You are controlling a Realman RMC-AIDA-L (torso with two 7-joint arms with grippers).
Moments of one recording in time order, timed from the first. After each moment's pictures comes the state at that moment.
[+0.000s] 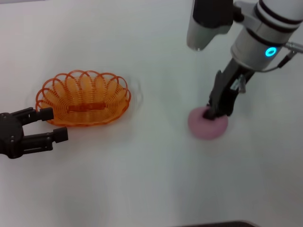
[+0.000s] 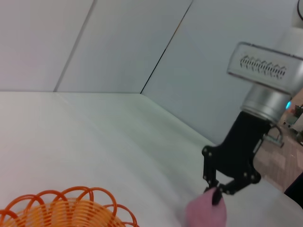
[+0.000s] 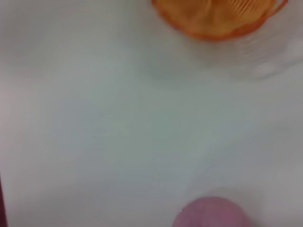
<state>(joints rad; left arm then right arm) -0.32 -2.14 0.45 0.95 2.17 1.93 -1.62 0.89 2.09 -1.32 -0.95 -2.63 -1.70 2.14</state>
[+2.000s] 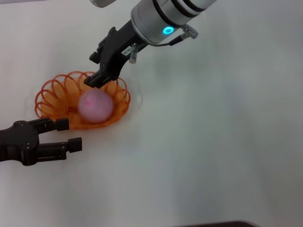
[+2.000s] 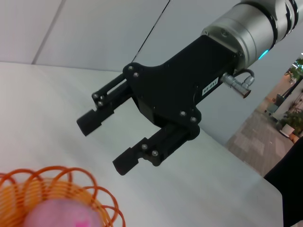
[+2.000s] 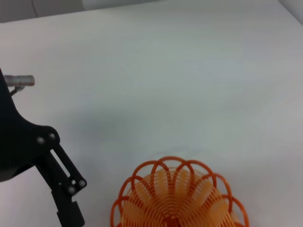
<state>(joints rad) -0.34 -2.15 0.50 0.92 2.20 1.92 -1.64 1.01 2.10 -1.57 -0.85 -2.12 -1.15 2.14</state>
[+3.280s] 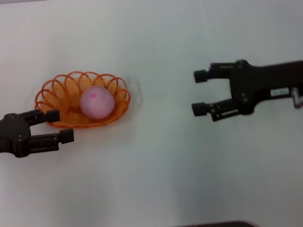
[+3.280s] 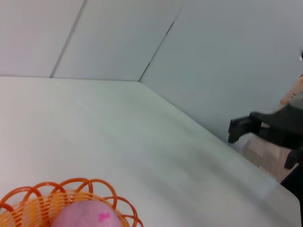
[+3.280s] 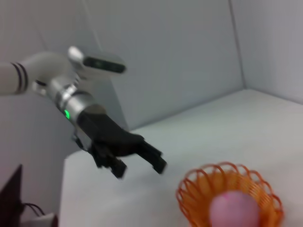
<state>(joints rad) -0.35 -2.14 0.47 0.93 2.20 1.91 -1.64 0.39 2.05 -0.96 -0.93 -1.84 -1.74 1.57</state>
